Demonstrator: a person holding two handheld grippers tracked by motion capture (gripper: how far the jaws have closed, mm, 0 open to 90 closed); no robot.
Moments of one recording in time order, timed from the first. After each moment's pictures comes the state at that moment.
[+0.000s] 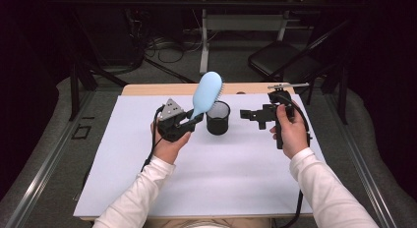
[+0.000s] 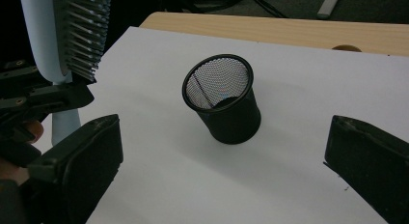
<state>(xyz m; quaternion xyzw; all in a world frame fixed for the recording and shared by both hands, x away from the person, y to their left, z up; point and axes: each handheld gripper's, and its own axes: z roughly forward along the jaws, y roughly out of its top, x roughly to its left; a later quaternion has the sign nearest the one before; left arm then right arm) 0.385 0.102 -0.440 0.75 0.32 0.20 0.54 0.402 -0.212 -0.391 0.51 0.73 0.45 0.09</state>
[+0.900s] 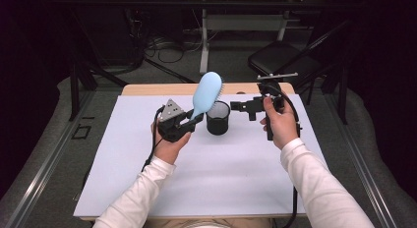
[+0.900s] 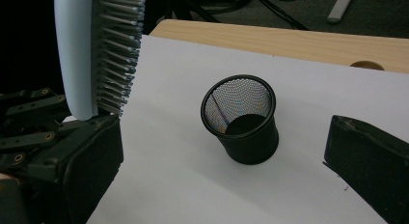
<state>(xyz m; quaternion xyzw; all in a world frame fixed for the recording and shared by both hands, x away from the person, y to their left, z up) 0.386 0.102 -0.443 0.75 0.32 0.20 0.55 0.418 -0.186 -0.375 0.50 0.73 0.46 0.09</state>
